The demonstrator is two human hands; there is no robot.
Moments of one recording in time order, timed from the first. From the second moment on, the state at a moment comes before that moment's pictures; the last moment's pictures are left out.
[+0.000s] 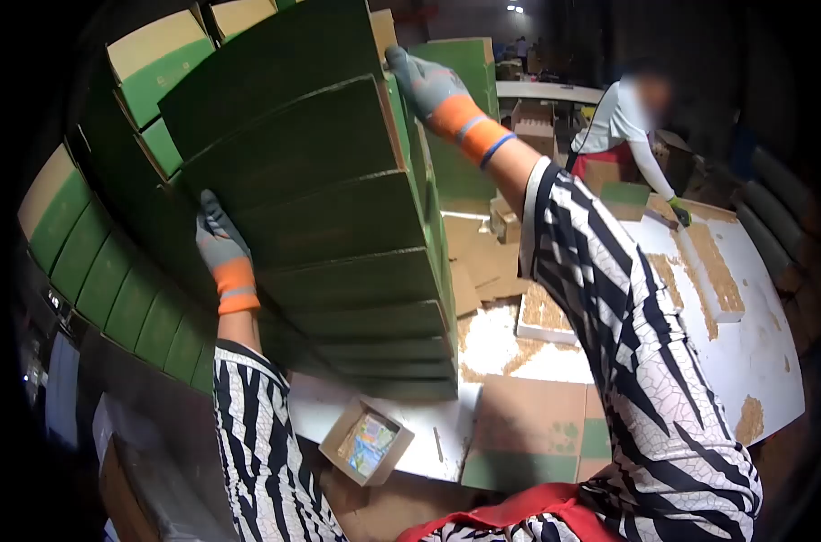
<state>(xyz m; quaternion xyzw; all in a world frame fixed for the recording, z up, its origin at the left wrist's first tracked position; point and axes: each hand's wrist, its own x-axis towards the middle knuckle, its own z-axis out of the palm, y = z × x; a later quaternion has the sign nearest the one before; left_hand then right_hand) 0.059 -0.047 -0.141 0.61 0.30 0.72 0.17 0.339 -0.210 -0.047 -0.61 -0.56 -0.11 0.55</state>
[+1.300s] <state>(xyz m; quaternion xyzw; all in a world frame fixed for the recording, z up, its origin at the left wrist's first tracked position) 0.159 -0.429 -0.312 0.91 0.20 0.00 0.37 0.363 -0.737 -0.320 -0.78 -0.48 -0.25 0.33</state>
